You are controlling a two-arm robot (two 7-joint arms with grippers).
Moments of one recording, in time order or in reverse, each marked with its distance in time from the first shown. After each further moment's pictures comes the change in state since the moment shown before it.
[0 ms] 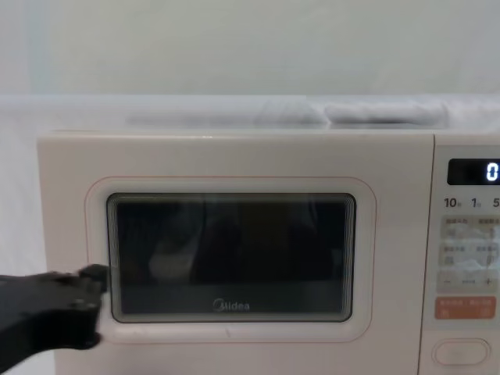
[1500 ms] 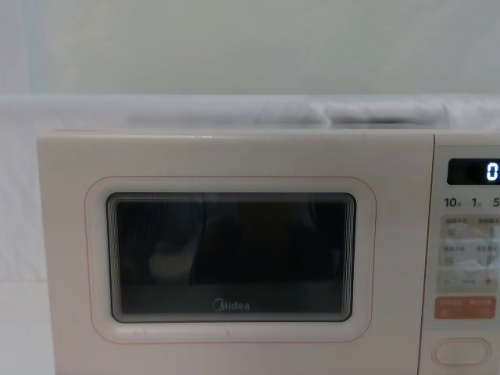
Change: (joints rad) left arm 0.078 -0.128 -0.207 0.088 0.010 -0.038 0.006; right arm 0.000 0.000 0.000 0.000 0.000 0.000 0.000
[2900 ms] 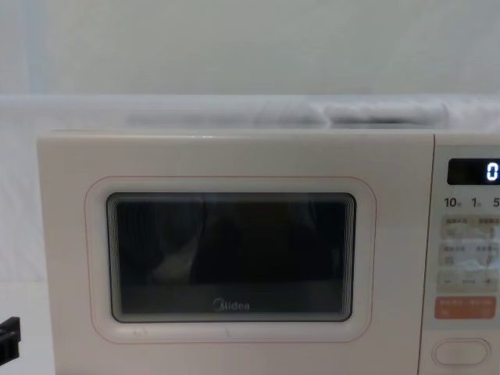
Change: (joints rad) left arm 0.000 0.004 -0.001 -0.002 -0.006 0.005 0.002; right arm 0.000 0.000 0.000 0.000 0.000 0.000 0.000
